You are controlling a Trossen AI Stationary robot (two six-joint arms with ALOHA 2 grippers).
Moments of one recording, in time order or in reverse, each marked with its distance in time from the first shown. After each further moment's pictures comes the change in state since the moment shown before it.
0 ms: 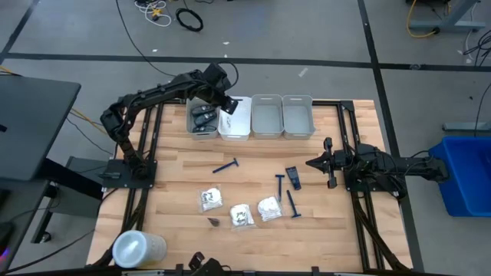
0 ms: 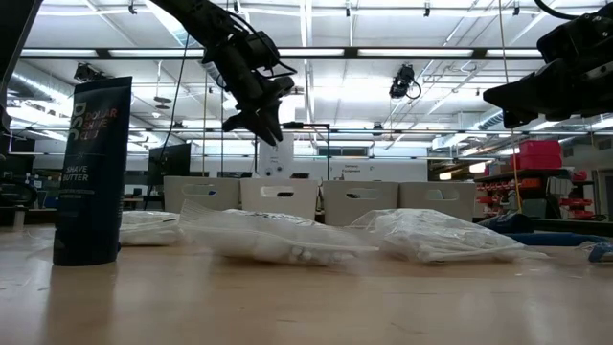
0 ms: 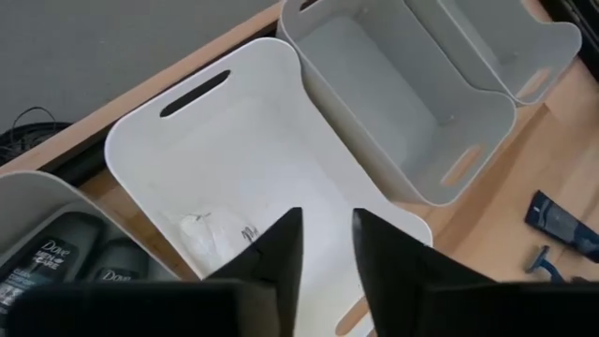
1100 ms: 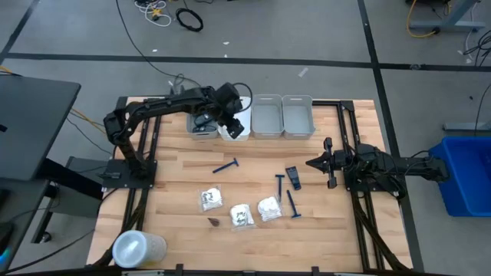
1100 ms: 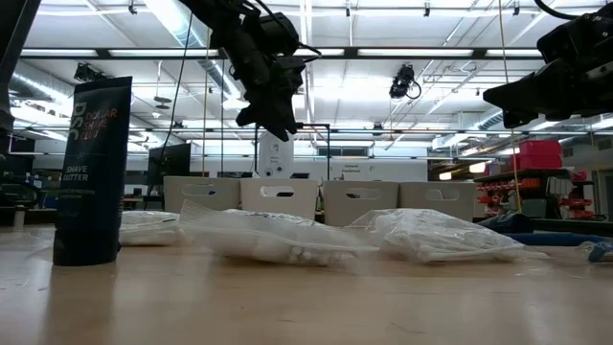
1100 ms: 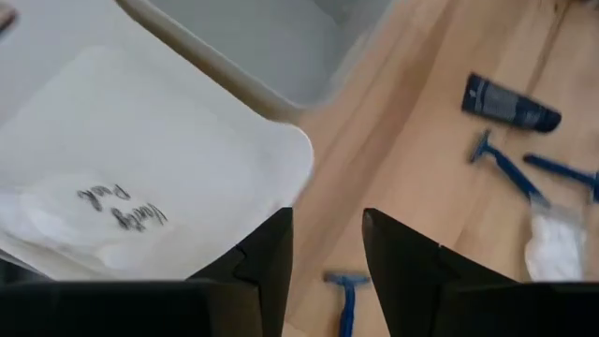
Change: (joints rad) left arm -0.212 0.000 -0.001 -0.072 0.016 0.076; right arm 0.000 0.000 0.000 0.000 0.000 0.000
